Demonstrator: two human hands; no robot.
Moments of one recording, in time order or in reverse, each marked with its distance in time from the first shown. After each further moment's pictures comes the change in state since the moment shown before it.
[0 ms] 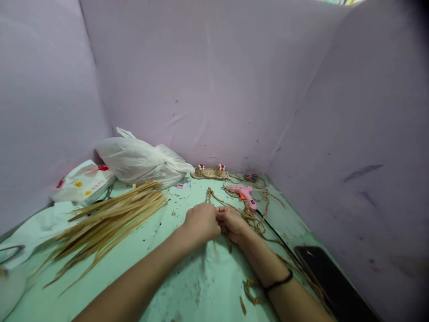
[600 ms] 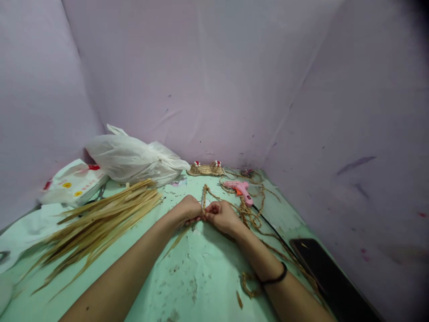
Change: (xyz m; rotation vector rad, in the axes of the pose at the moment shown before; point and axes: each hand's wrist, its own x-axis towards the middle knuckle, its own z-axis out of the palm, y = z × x) left_hand 0.033 -0.027 -0.007 -0.262 -0.148 -0.198; right_hand 0.007 0.005 -0.005 -0.565 0.048 -0.286
